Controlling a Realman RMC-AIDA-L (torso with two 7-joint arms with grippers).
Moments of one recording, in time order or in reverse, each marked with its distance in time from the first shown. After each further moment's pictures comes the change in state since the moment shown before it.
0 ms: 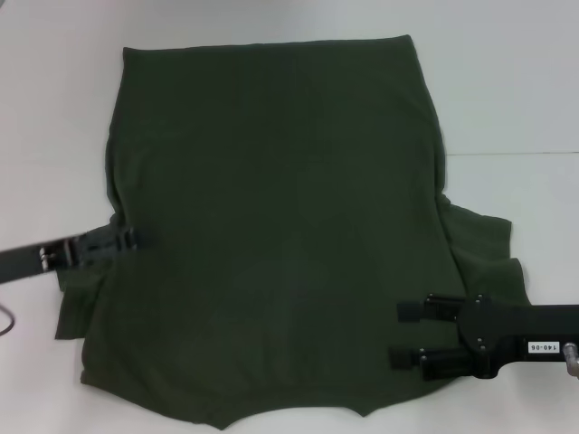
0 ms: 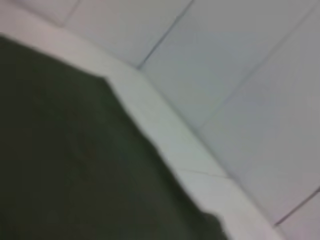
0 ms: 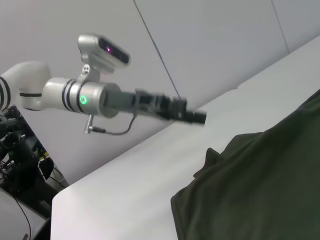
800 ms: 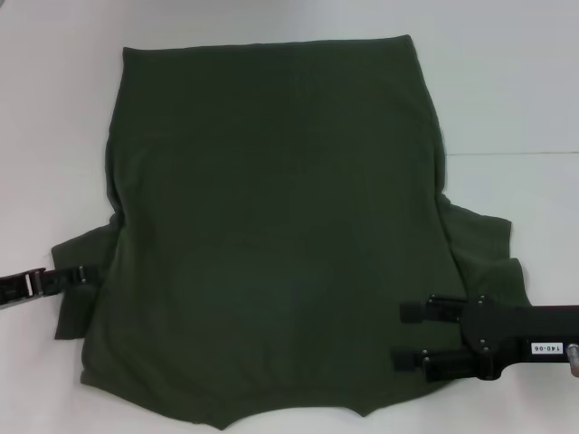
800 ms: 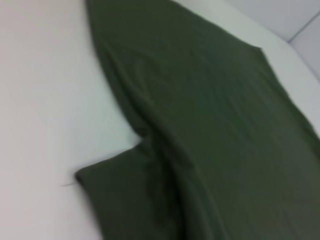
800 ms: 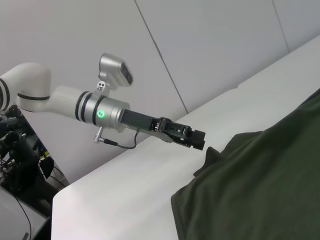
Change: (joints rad) left arm 0.018 -0.002 -0.013 0.016 0.215 -0.278 -0.137; right arm -0.002 -0.005 -0.001 0.000 0.000 -0.006 -0.001
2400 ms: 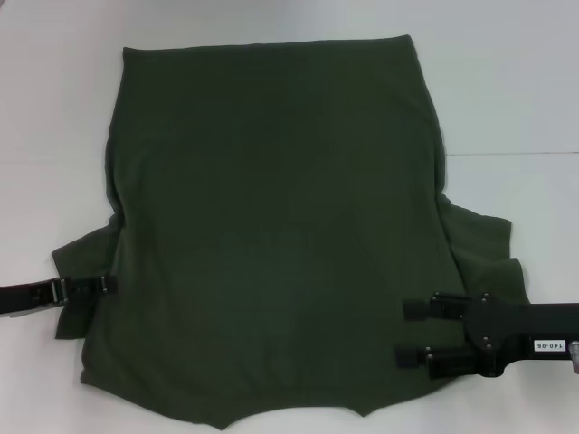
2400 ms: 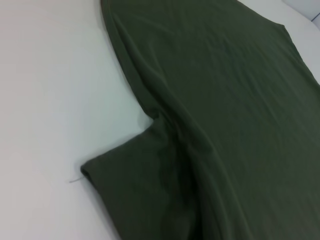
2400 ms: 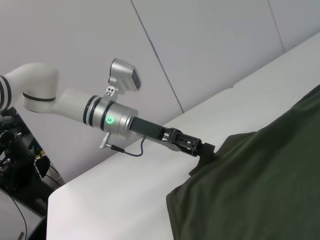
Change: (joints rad) left arm -0.035 0.005 0.063 -0.107 0.023 -0.136 -0.009; right arm 0.000 -0.006 0.000 0.000 0.000 0.007 0.000
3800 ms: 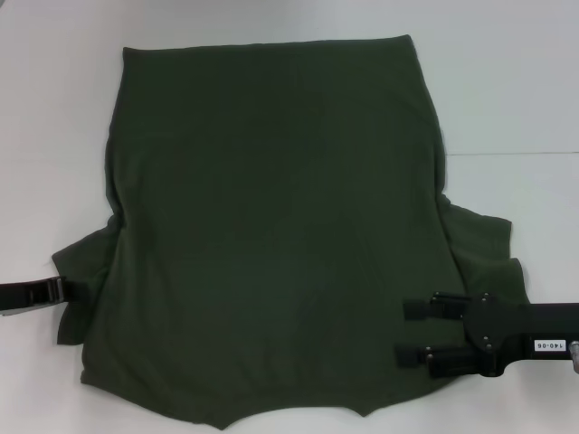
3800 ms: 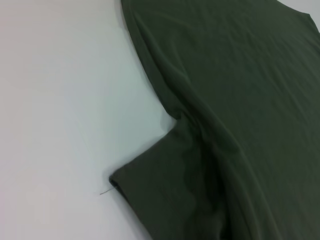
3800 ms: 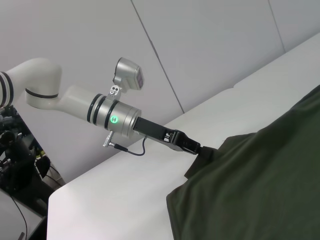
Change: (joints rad) left arm -0.017 0.004 0.030 0.003 0.050 -0.057 -0.042; right arm 0.000 0.000 0.001 0.000 0.000 -0.001 0.002
